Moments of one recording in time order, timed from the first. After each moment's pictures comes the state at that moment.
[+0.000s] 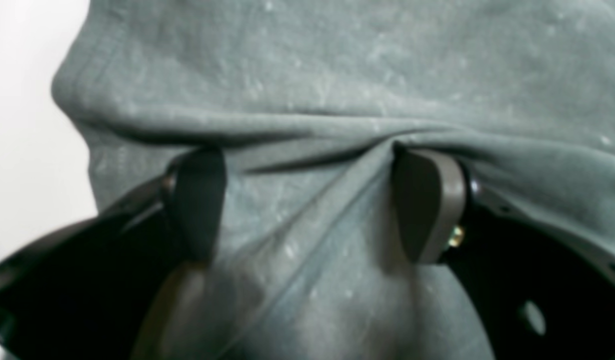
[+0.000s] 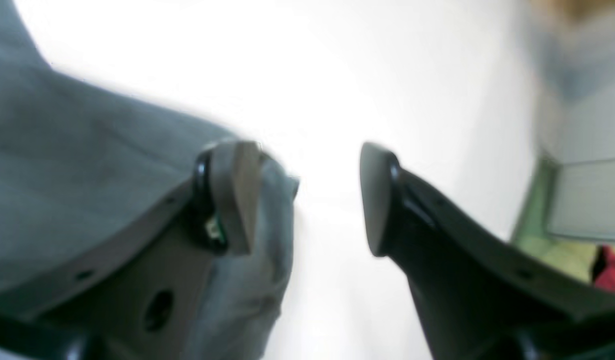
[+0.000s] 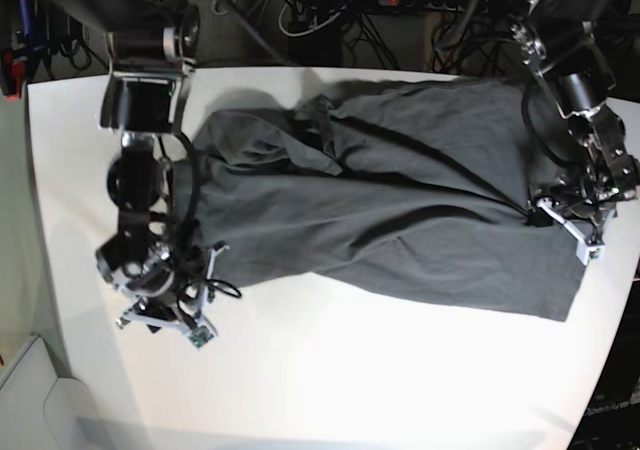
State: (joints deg) left arm -16.8 -16.3 -33.3 56.4 0.7 -31.7 43.8; right arm 22.6 0.1 9.0 78.4 -25.4 40.2 -43.4
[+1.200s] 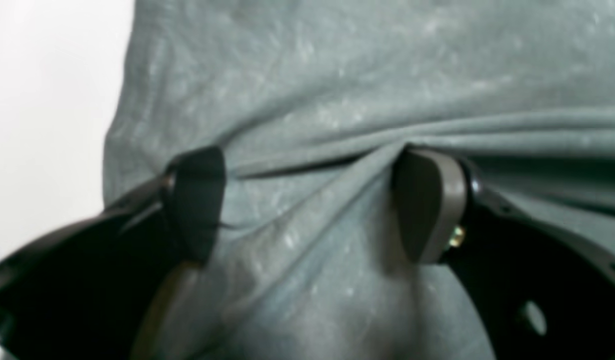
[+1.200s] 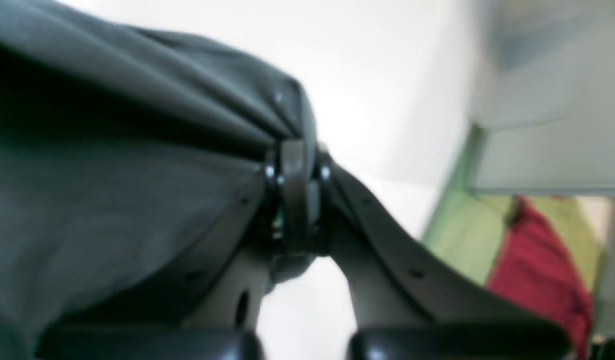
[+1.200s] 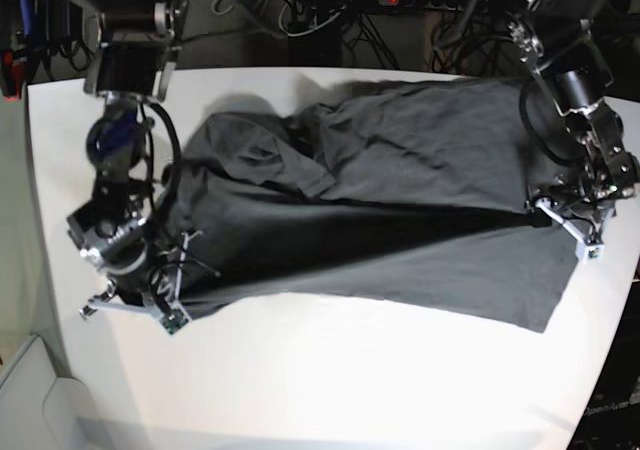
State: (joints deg) left arm -16.3 -15.7 -33.8 56.6 0.6 -31.5 42.8; right arm 13.0 3.0 8.3 99.5 -24.8 40.5 -46.2
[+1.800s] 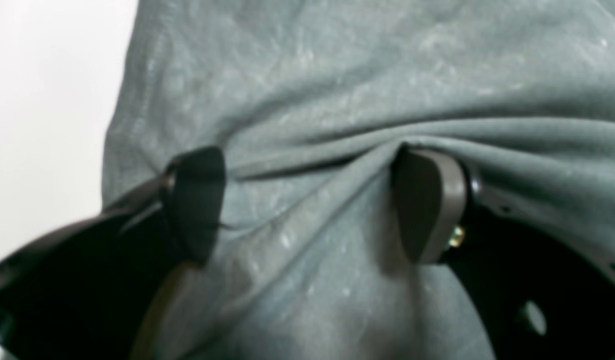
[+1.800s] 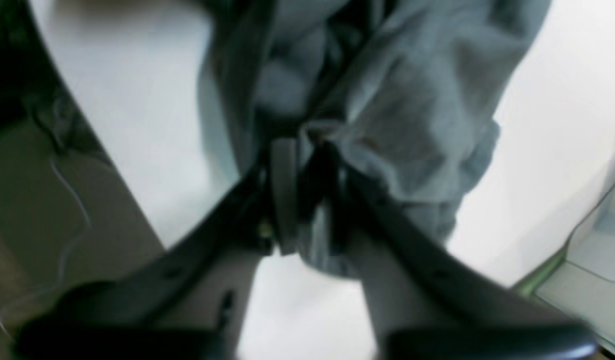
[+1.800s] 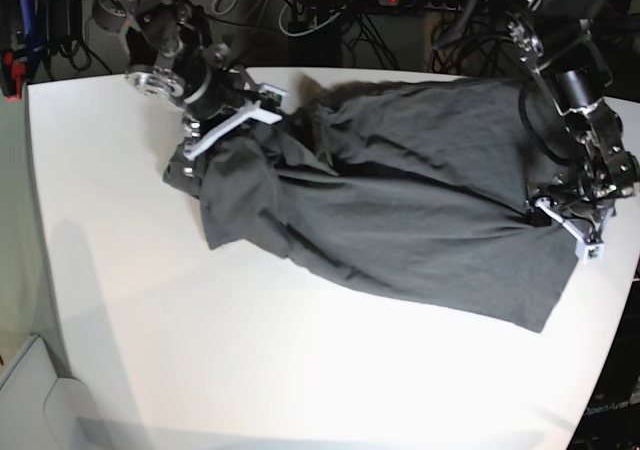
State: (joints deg) left arm -16.2 -15.7 -33.8 56.7 0.6 -31.5 42.5; right arm -14.5 21.1 -24.3 115.5 -25.1 40.5 -46.2
